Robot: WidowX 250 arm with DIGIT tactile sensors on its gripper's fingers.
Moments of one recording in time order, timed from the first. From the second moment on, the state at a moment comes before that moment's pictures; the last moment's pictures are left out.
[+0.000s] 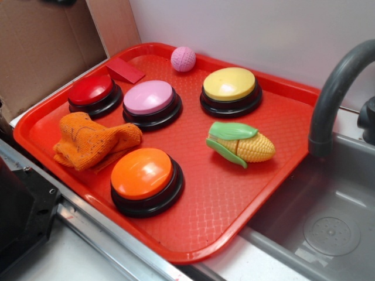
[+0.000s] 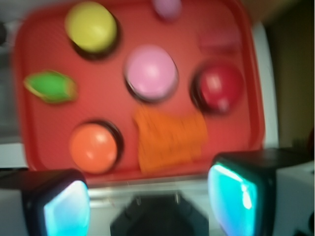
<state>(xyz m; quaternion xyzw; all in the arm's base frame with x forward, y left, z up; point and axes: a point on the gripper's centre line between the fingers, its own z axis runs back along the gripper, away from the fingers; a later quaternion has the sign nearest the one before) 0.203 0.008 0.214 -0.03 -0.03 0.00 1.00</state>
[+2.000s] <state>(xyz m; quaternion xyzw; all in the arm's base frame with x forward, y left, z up) 0.220 -0.112 0.167 0.01 0.00 -0.41 0.91</state>
